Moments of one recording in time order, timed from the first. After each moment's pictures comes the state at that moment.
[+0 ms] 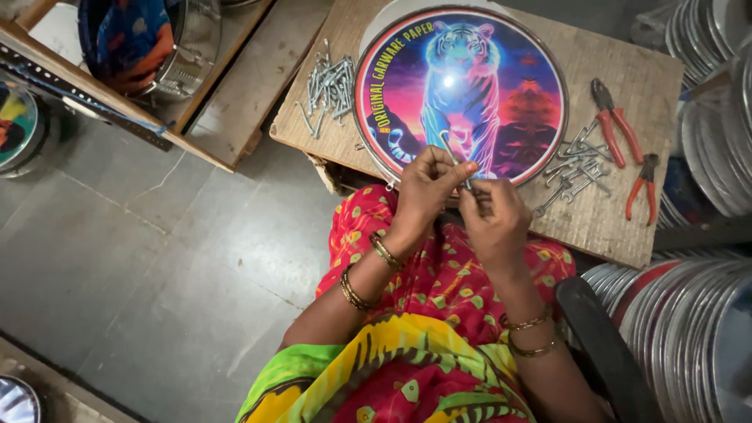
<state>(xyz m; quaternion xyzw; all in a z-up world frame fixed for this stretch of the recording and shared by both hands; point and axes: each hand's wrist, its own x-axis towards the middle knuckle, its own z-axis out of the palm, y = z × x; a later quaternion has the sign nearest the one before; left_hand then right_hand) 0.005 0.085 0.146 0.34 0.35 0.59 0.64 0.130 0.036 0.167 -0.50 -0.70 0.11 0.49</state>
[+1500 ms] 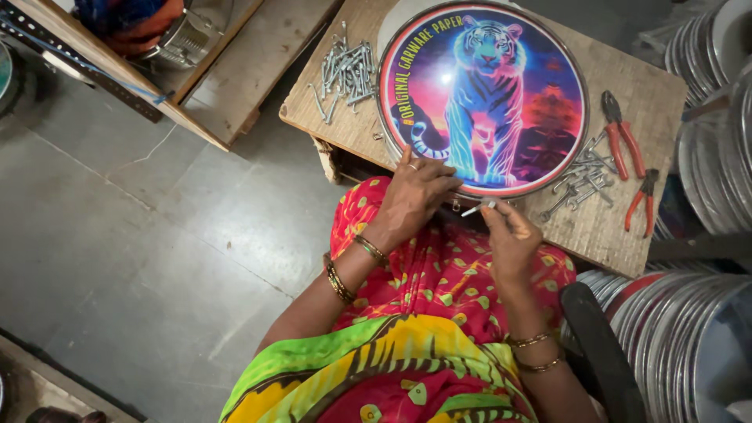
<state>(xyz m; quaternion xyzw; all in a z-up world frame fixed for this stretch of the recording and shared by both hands) -0.064 0.074 0.116 0.81 0.42 0.39 0.10 0.143 0.026 0.093 -0.56 -0.42 0.43 0.57</state>
